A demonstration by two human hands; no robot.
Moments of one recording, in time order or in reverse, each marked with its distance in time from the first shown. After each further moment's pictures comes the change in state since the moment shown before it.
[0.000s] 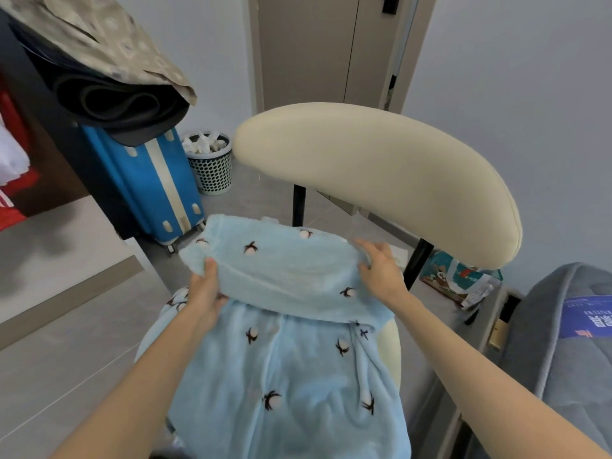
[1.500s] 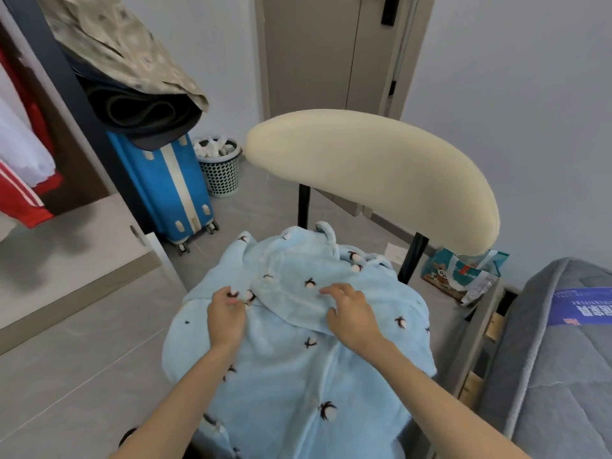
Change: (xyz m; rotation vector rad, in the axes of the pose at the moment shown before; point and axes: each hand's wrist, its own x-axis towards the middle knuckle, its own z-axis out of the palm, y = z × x) left_hand -0.059 -0.053 -0.027 0.639 0.143 0.268; right_hand -0.097 -0.033 0.041 -0.187 -0.207 -0.035
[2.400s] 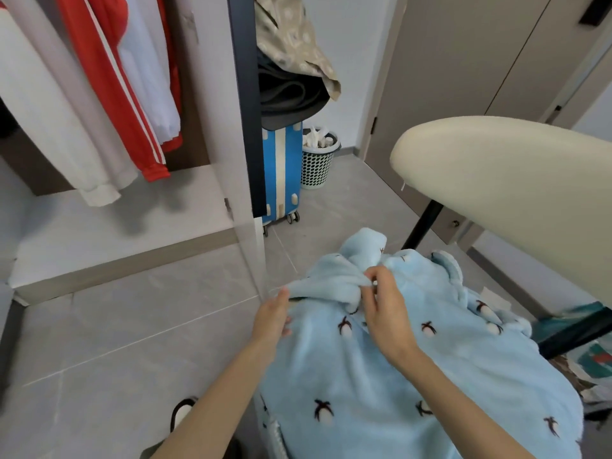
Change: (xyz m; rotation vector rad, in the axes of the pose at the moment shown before) left_hand 0.092 -0.040 -0.072 -0.332 -0.049 -0.469; right_hand 0.096 -0.125 0.070 0.462 0.170 -0.299
